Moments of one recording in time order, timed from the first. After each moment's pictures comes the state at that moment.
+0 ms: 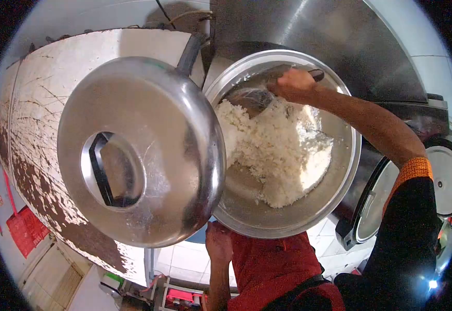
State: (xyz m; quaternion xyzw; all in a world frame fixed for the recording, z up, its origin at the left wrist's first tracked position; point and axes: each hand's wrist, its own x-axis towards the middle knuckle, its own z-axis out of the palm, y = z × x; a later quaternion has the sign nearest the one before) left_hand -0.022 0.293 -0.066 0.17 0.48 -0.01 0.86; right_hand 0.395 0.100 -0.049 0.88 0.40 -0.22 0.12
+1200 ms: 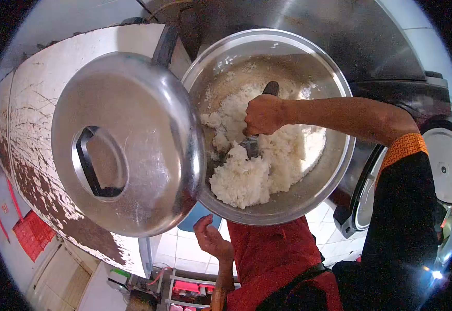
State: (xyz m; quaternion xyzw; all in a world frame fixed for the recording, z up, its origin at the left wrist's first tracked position) left_hand -0.005 0.263 -0.019 0.75 0.39 0.13 0.52; right_hand 0.310 0.126 -0.060 0.66 0.69 -0.27 0.13
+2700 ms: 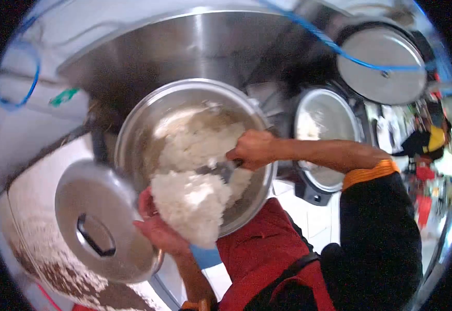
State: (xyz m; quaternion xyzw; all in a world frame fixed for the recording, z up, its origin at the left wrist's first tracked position) left_hand 0.146 0.237 0.068 0.45 0.19 0.03 0.87; right_hand 0.202 -0.032 0.061 0.91 0.28 -0.28 -0.12
